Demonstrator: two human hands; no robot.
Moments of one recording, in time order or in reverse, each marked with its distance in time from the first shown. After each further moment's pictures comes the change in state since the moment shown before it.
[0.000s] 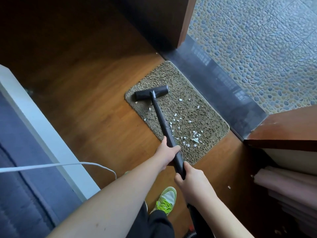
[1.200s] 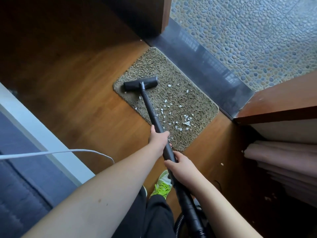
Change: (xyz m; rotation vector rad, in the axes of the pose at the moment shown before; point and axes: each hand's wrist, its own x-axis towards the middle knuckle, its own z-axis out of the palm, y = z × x) left_hand -0.020 -0.009 0.020 -0.128 0.144 -0.104; right_hand -0.031 0.008 0.005 0.515 -0.184 0.166
